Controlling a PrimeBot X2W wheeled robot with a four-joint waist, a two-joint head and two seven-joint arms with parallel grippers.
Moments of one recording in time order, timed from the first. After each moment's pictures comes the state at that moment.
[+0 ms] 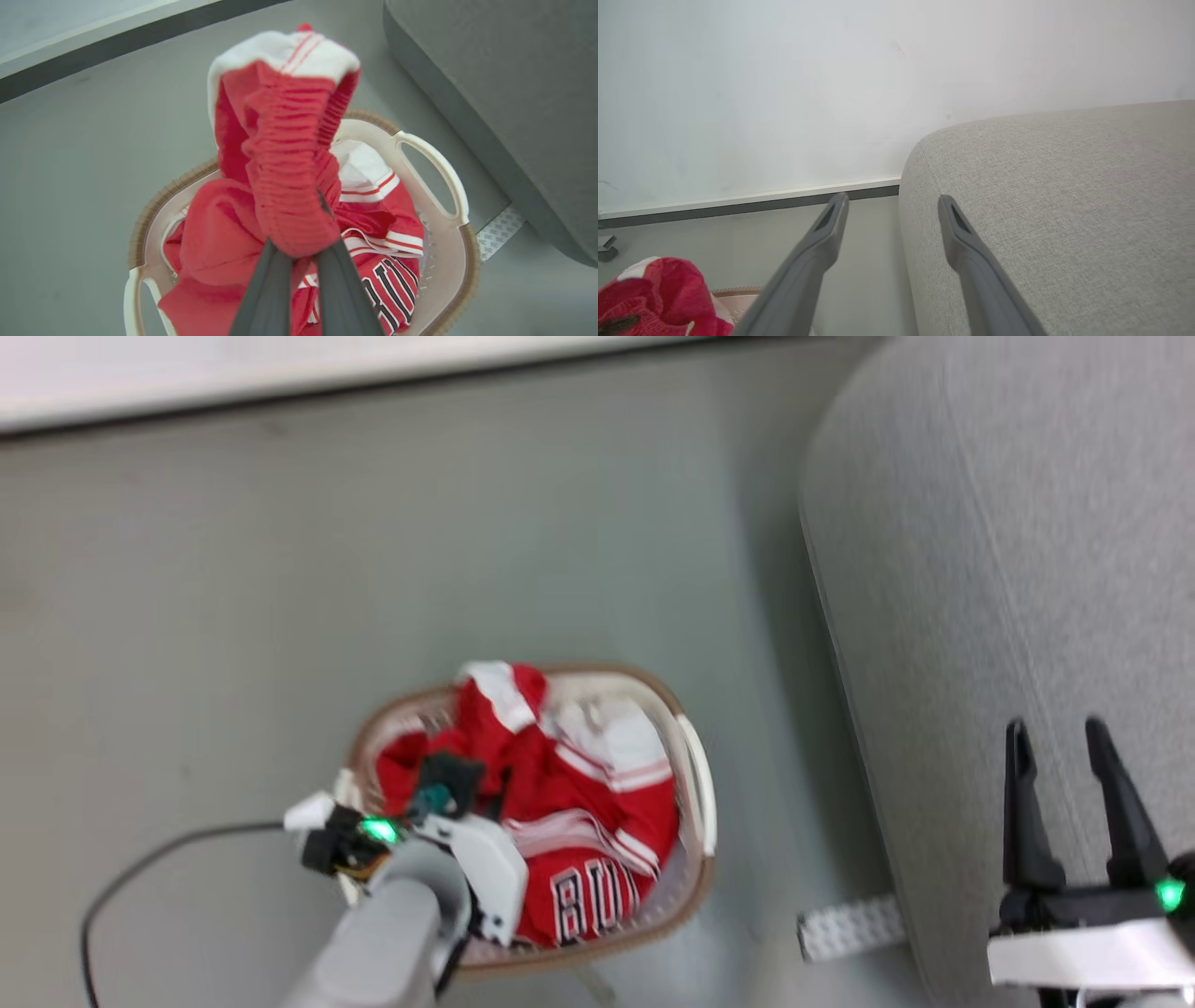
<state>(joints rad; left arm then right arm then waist) -0.70 0.05 -0.48 1.04 -0.14 -0.01 -0.21 -0.15 -0.05 -0.01 0.05 0.28 0.13 -0.26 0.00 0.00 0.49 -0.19</state>
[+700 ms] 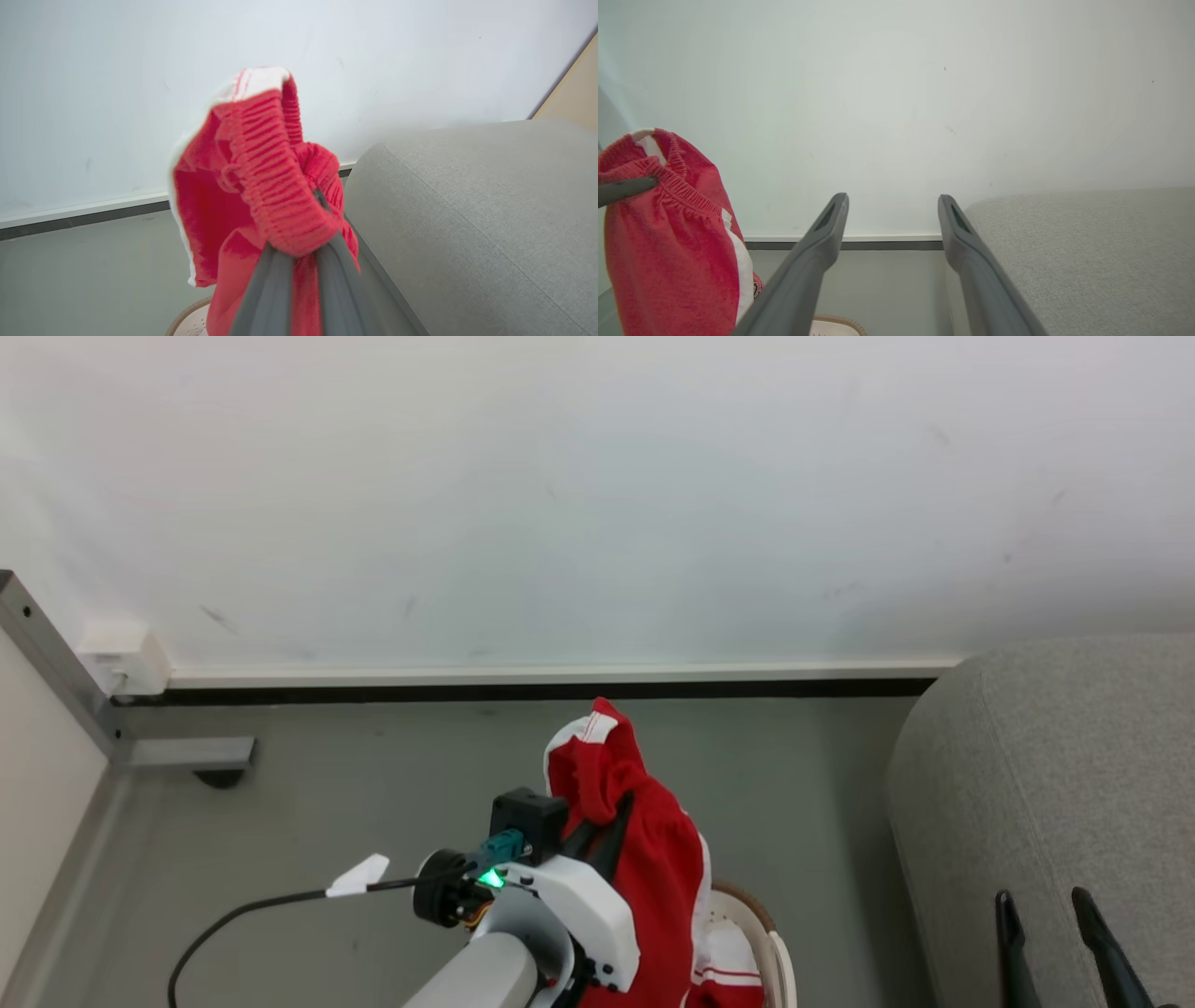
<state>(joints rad) -0.51 0.05 -0.70 0.58 -0.51 0.11 -0.15 0.13 -0.05 -0.03 0.03 0.22 0.13 -0.26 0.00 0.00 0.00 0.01</state>
